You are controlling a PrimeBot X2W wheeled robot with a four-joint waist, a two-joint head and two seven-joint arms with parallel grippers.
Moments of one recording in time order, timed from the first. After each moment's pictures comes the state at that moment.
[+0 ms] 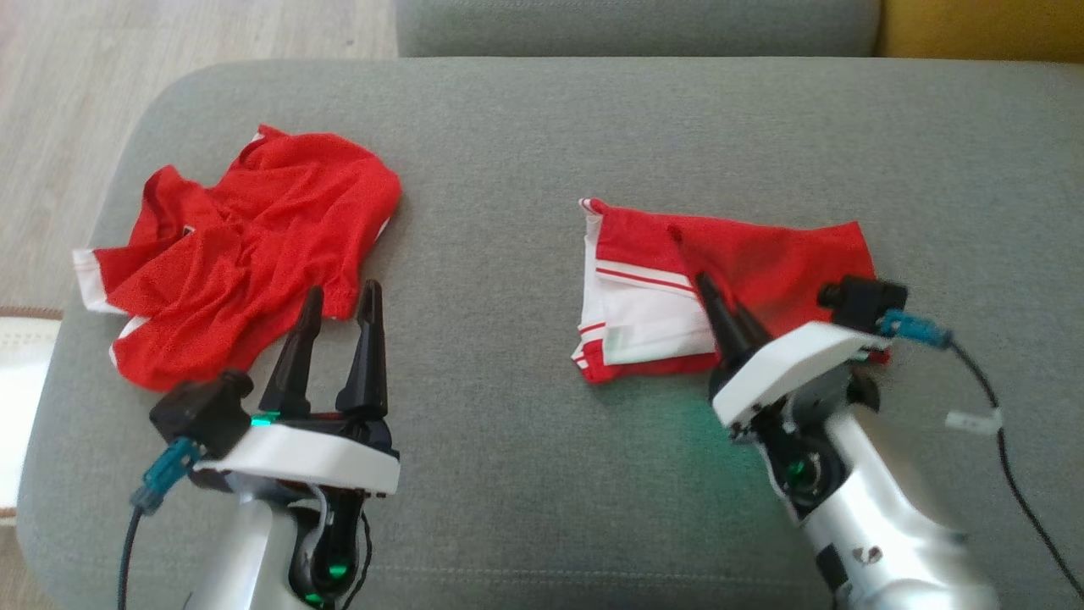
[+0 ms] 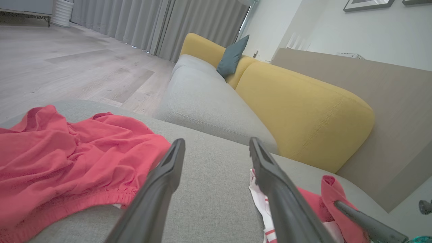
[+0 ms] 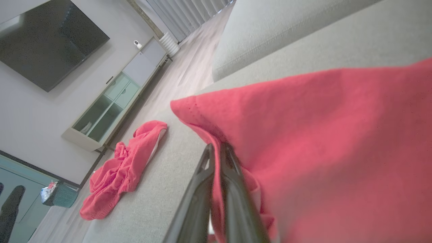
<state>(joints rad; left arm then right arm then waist) -0.13 0.04 -0.22 0.17 -0.47 -0.06 -0.26 -0.42 -0.06 0.34 0.56 0.75 0.12 0.07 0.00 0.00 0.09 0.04</state>
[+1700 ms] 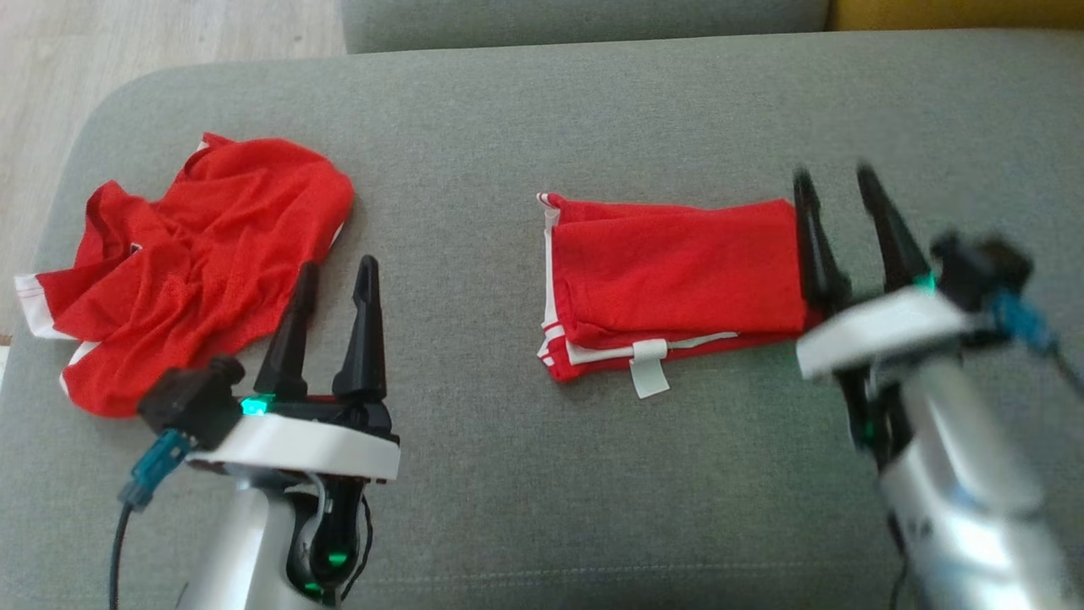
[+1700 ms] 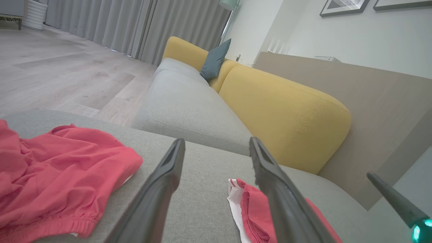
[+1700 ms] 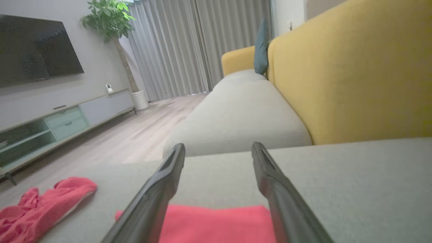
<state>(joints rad) -0.14 0.04 -0.22 0.10 -0.47 -0.05 -0.26 -0.49 -0.14 0.23 0.55 0.39 0.12 -0.25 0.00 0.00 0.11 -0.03</state>
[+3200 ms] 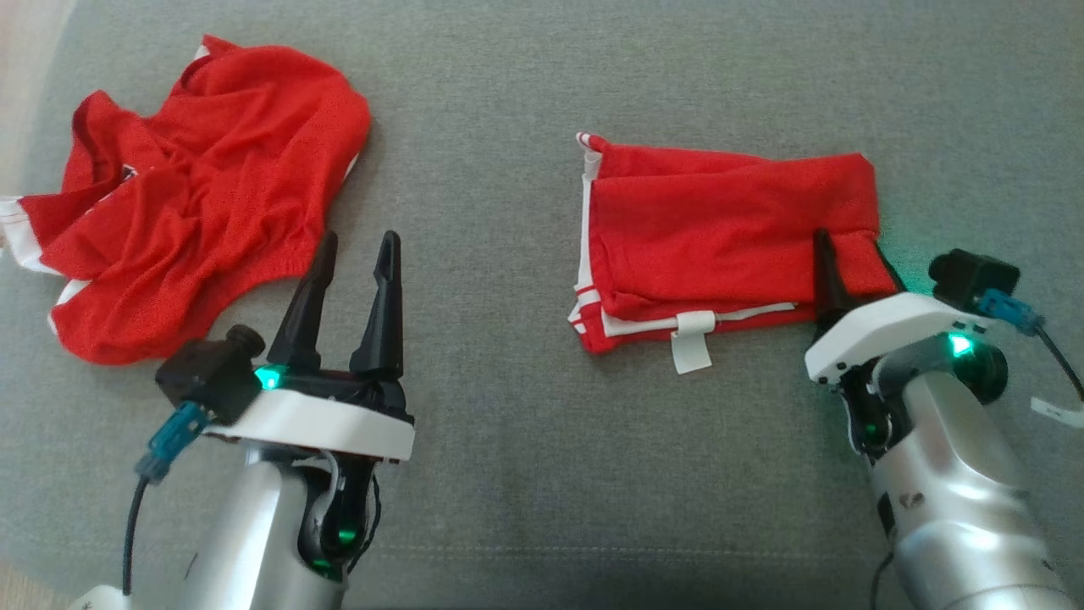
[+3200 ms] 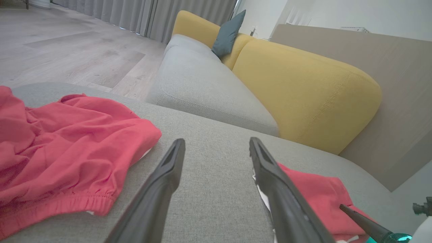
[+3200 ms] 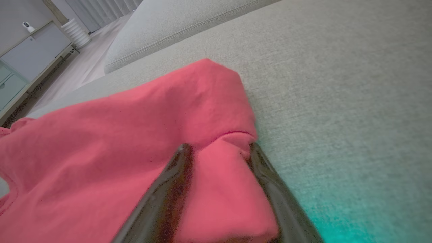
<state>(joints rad) -0.19 0.04 -0.25 0.12 -0.42 -0.06 -0.26 -0.54 -0.06 0.02 0.85 0.37 0.12 -0.11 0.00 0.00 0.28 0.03</state>
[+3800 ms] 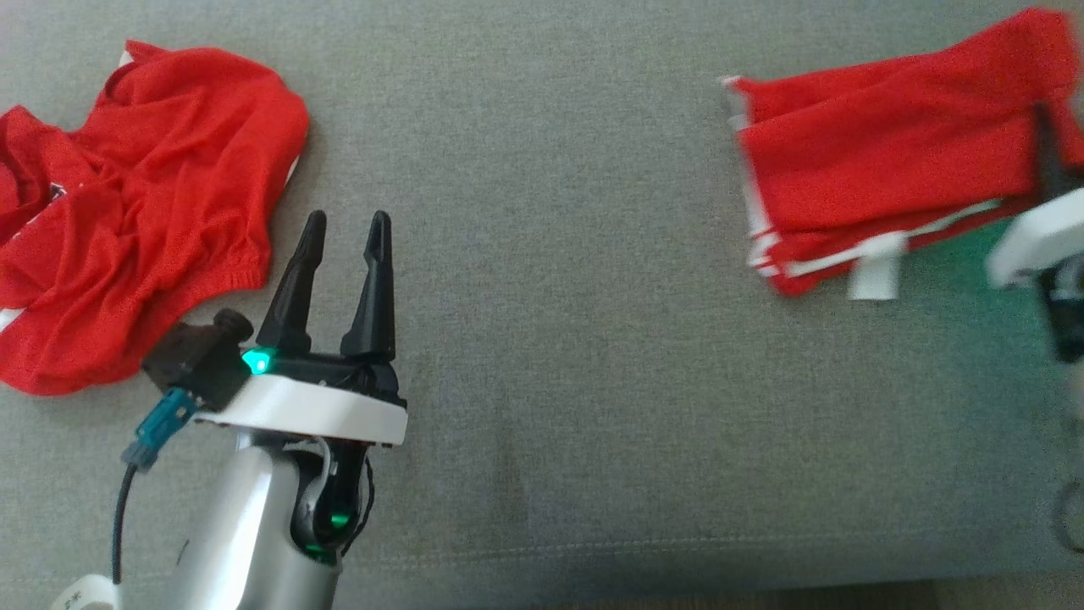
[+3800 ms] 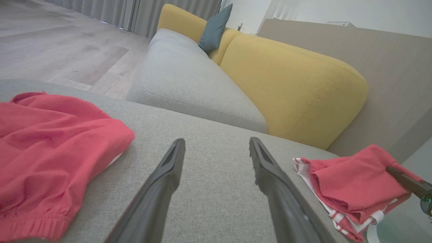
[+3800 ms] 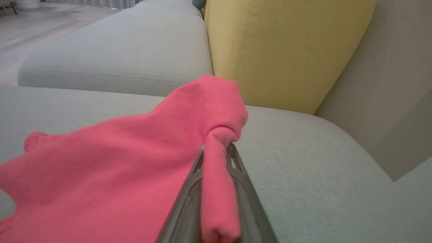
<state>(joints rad) -0.22 0.04 -0.23 0.11 -0.42 -0.07 -0.26 -0.65 -0.32 -0.04 0.72 0.09 0.12 -0.09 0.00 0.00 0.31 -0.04</state>
